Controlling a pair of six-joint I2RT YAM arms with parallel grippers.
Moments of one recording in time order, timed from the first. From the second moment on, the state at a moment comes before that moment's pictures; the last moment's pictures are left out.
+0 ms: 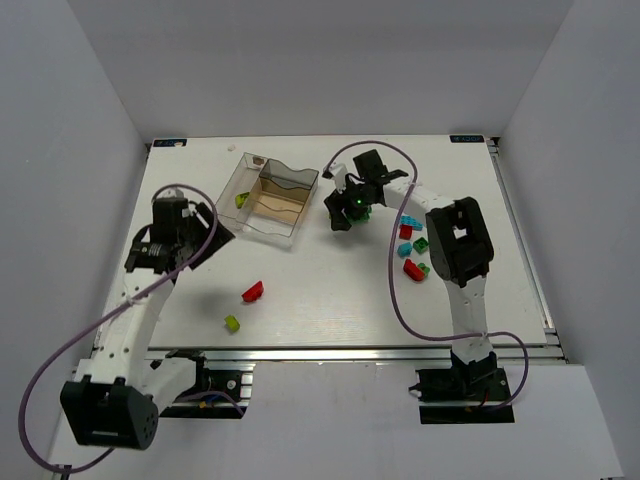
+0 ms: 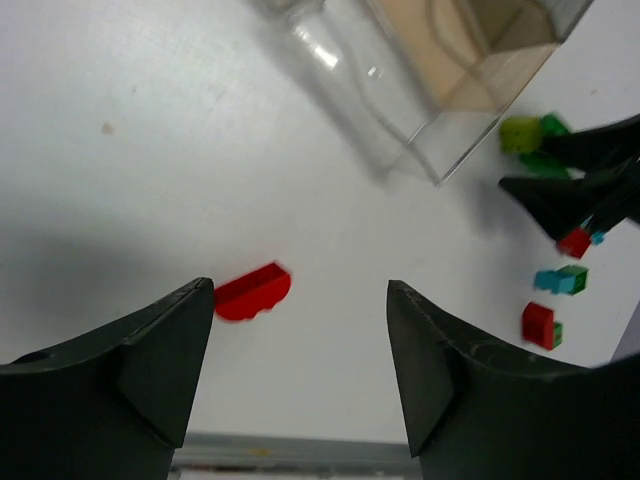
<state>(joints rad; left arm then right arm) -0.07 1.04 0.96 -0.68 0.04 -0.69 0.47 2.17 1.66 -0.46 -0.48 -0.40</state>
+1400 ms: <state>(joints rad) -0.08 0.86 0.58 -0.89 0.03 -0.90 0.76 2.34 2.06 0.05 -0.54 -0.18</state>
